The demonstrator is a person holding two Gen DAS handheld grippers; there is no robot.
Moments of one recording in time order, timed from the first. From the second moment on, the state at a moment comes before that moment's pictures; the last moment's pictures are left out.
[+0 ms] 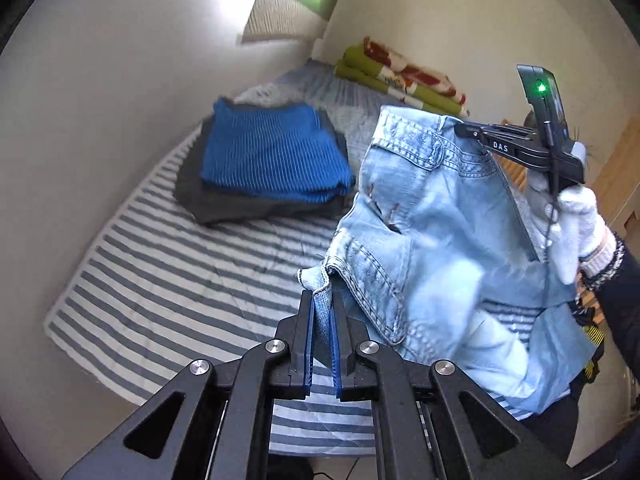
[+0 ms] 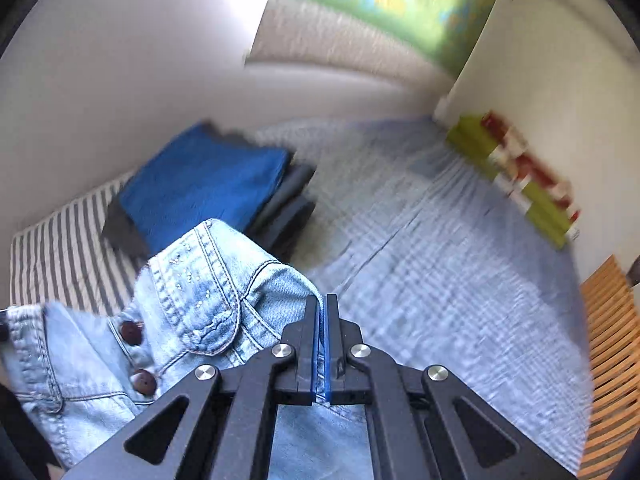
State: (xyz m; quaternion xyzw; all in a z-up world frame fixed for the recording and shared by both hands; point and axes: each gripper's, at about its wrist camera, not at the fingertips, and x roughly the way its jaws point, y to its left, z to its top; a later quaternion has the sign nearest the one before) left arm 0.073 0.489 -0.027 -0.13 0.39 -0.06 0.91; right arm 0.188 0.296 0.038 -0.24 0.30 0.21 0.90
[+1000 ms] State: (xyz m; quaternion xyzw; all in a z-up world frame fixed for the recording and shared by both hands) left arm 0.100 0.512 -0.052 -0.10 0.46 -0.02 0.88; right arm 0.113 0.070 0.024 -0.14 0.45 0.10 0.88
